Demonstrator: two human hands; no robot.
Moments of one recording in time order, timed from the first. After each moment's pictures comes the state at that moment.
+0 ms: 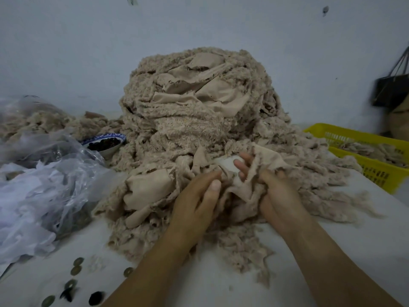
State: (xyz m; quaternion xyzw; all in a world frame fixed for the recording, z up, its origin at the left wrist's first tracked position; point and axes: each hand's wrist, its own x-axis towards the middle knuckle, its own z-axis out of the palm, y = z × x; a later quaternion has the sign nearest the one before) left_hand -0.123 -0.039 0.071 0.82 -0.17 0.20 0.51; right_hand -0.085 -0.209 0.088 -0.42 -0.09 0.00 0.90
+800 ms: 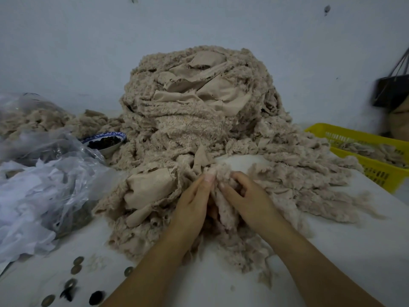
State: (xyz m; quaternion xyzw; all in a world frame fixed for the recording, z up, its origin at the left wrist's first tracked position) left_hand -0.118 -0.040 0.067 0.71 -0.09 0.09 0.69; right_hand -0.092 -0.187 0.068 -0.76 -0.20 -0.07 0.61
